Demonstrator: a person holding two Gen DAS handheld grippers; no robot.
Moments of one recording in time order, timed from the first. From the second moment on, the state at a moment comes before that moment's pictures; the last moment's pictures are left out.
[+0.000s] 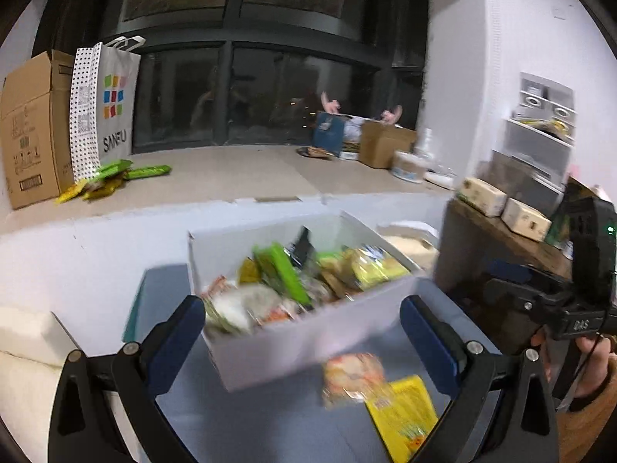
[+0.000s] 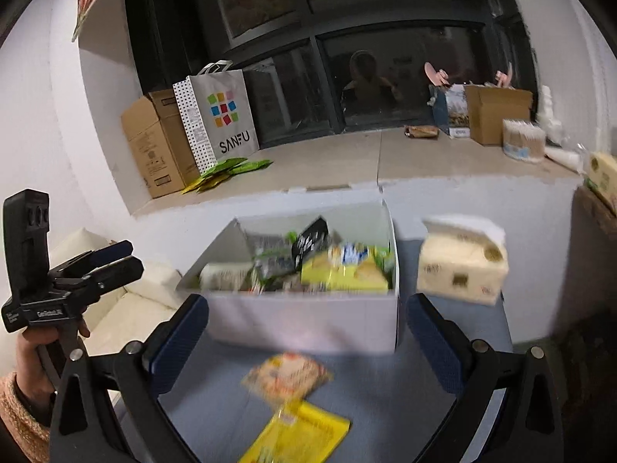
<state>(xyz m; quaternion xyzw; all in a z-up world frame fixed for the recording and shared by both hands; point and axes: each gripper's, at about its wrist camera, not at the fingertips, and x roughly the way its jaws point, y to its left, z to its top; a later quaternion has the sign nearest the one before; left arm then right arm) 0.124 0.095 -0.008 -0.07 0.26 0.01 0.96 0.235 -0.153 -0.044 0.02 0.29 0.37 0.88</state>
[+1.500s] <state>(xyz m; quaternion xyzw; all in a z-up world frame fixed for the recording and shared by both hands) 0.032 0.051 -0.098 -0.11 0.27 0.01 0.96 0.170 -0.128 -0.183 -0.07 0.44 0.27 0.85</state>
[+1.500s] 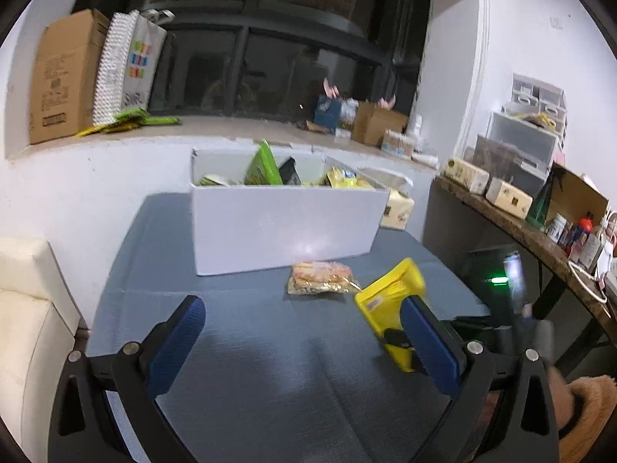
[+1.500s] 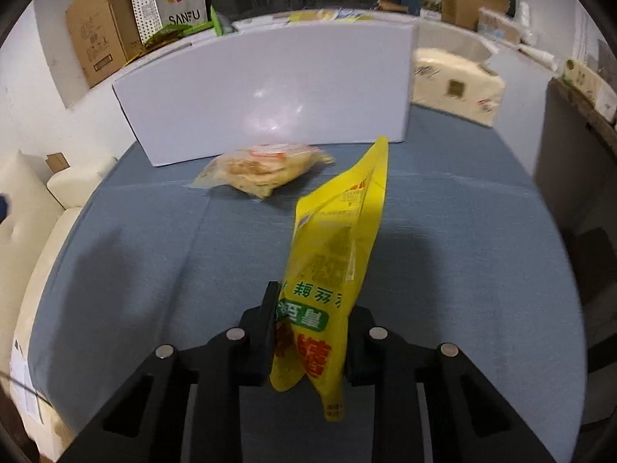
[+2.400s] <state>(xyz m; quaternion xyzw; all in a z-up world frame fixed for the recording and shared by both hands) 0.246 0.022 -0.177 -0.06 0.48 -0.02 0.87 0.147 -0.226 -0.144 0.02 0.40 0.28 0.87</state>
